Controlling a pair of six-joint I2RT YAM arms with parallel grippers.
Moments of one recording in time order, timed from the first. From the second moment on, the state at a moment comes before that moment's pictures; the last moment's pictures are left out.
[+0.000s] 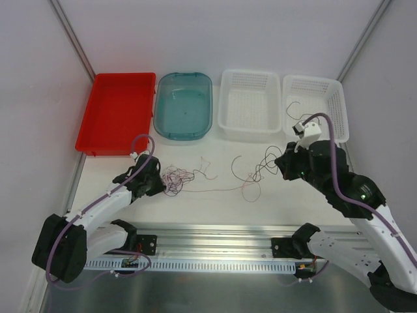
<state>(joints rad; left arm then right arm) -0.43 1.07 0.47 -0.39 -0.08 -0.78 0.70 0.77 1.23 -0.93 0.20 0.29</state>
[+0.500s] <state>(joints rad) -0.39 0.90 0.55 -0.53 -0.07 -0.66 0.66 0.96 0.83 -0.80 0.12 0.40</state>
